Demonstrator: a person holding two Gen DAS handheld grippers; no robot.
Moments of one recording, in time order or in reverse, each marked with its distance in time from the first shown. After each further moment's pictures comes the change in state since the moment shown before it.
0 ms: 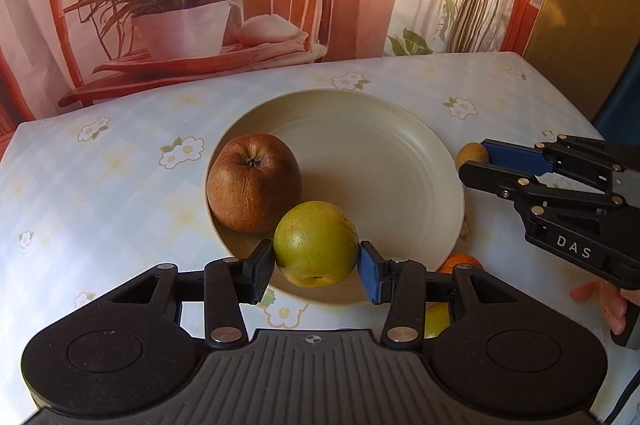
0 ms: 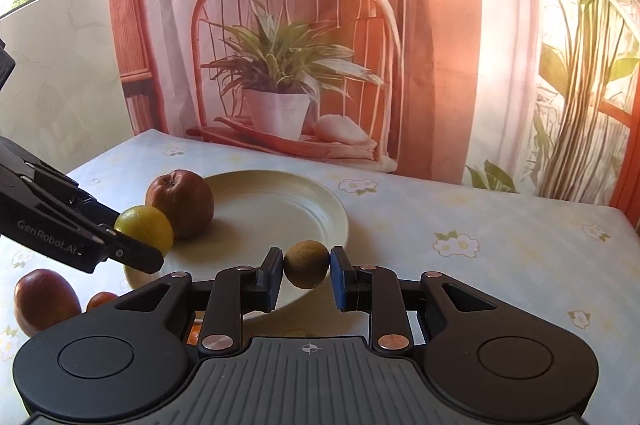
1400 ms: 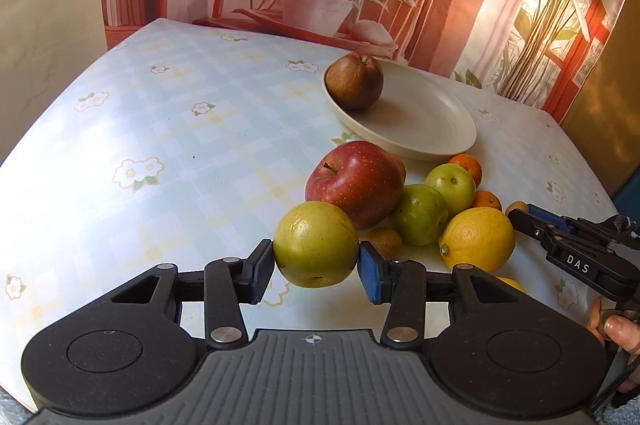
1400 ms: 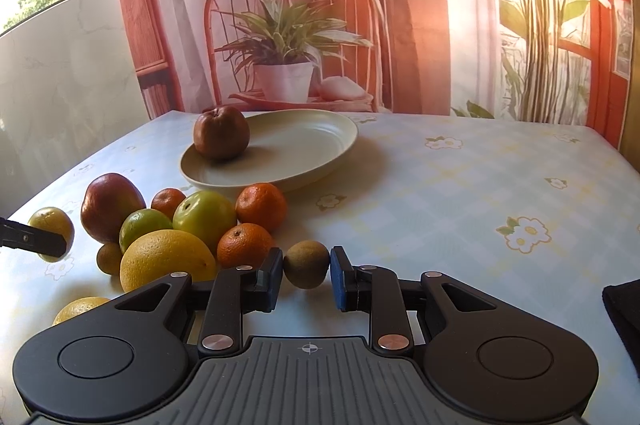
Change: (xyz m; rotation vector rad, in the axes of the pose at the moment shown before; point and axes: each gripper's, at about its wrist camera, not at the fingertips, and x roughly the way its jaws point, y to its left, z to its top) left arm -0.111 0.005 -0.146 -0.354 -0.156 0.127; right arm -0.086 0.023 -0.085 0.100 0.002 0.021
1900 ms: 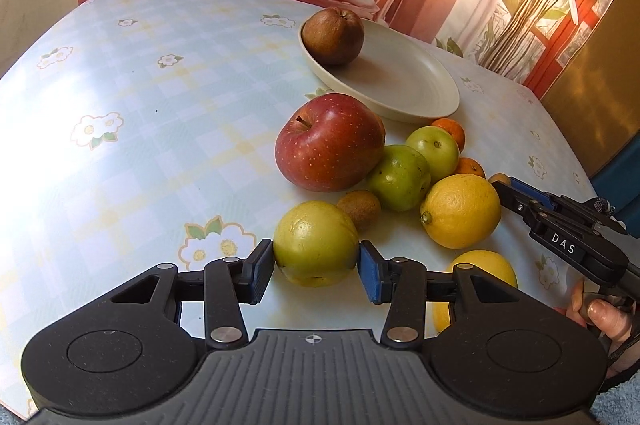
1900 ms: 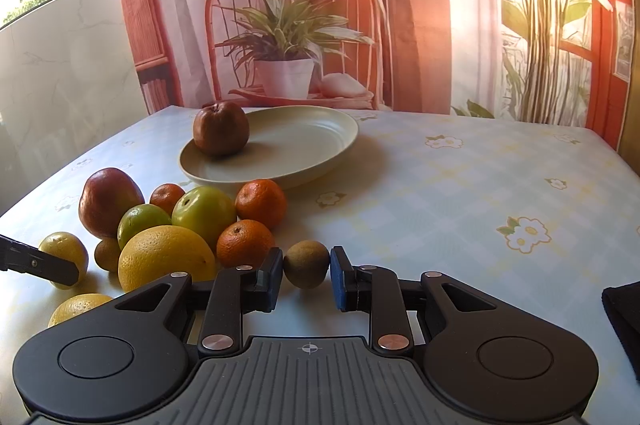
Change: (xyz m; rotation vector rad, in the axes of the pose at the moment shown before) left arm 0.024 0.004 -0.009 -0.035 0.134 -0.111; right arm 0.000 0.003 0.002 -0.014 0.014 -0.005
